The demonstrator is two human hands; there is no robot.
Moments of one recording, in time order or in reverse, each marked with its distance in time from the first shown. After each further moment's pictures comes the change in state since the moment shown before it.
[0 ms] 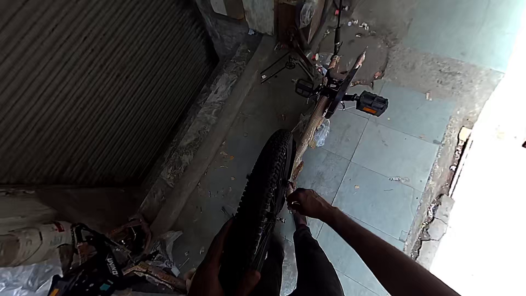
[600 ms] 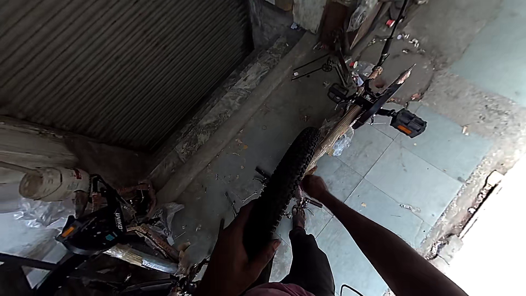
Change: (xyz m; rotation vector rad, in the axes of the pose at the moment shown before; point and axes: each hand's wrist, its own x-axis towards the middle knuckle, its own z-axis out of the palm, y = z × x) left_hand 0.013 -0.014 0.031 0.176 0.231 0.002; right_hand 0.063 0.015 -0.025 0.040 -0.104 0.501
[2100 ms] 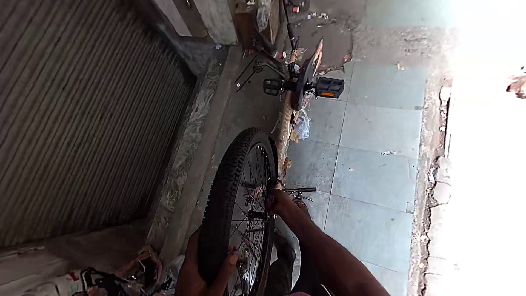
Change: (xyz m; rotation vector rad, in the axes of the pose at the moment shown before) left_hand 0.004 0.027 0.002 -0.090 -0.094 0.019; right_hand -0.023 -0.033 0.082 2.181 0.160 0.662
